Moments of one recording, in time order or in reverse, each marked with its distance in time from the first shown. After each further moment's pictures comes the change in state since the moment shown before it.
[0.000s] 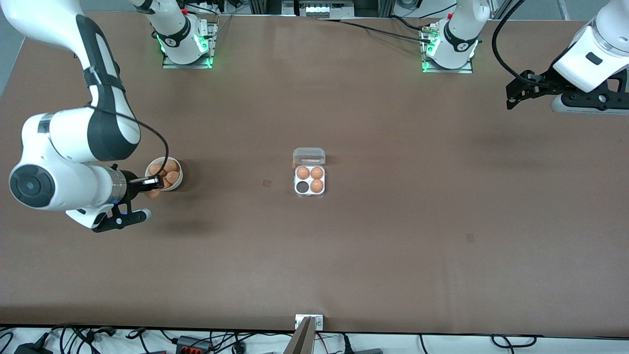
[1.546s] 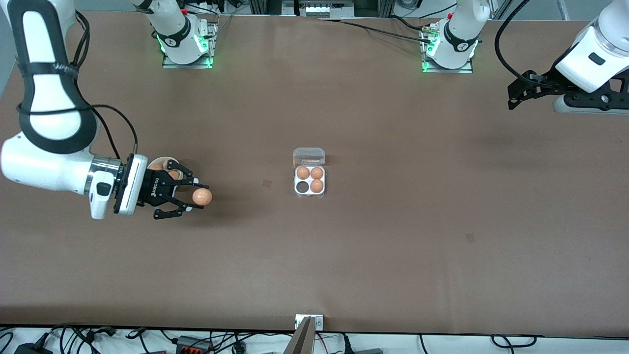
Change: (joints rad) left arm 0.003 0.000 -0.001 0.000 0.000 -0.001 -0.001; right arm -0.088 -0.112 0.030 -0.345 1.157 0.310 -1.601
